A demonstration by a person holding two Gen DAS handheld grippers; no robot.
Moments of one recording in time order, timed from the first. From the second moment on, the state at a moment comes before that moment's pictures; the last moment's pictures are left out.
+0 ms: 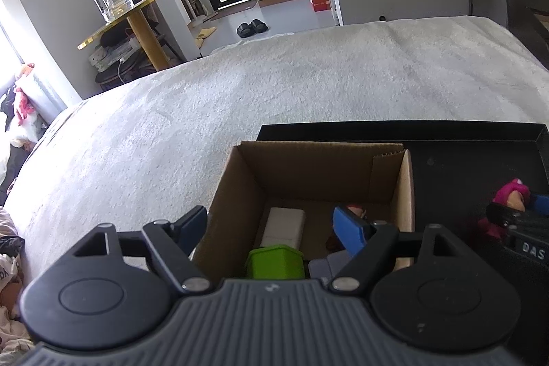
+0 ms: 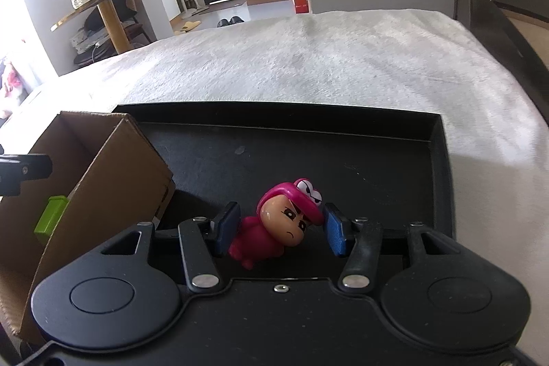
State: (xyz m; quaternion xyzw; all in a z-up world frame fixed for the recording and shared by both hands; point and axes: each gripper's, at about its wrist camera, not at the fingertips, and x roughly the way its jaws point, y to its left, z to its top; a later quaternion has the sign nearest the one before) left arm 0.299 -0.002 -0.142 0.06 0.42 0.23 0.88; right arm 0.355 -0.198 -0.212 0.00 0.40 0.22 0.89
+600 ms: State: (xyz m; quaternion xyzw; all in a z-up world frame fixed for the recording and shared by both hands) left arm 0.271 0.014 -0.138 0.02 0.41 0.19 0.89; right arm 0.317 -0.188 -0.160 -0.01 0.37 0.21 0.90
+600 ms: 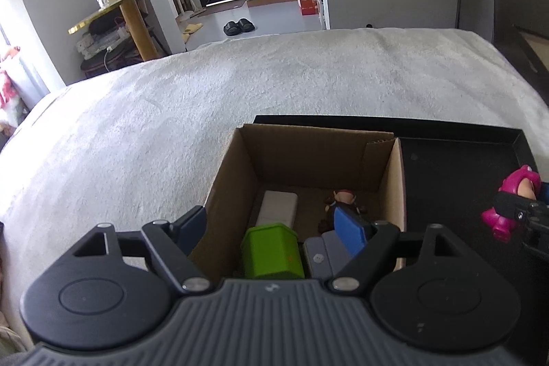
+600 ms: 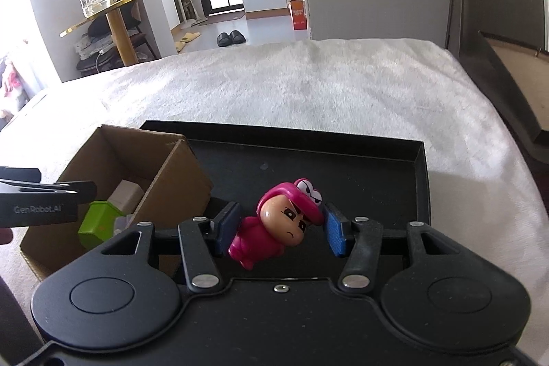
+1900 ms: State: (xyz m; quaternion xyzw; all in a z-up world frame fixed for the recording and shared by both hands) left arm 0.220 0.108 -0.151 -0.16 0.36 0.15 0.90; right arm 0.288 -0.050 -0.108 -0.16 0.33 0.22 0.90
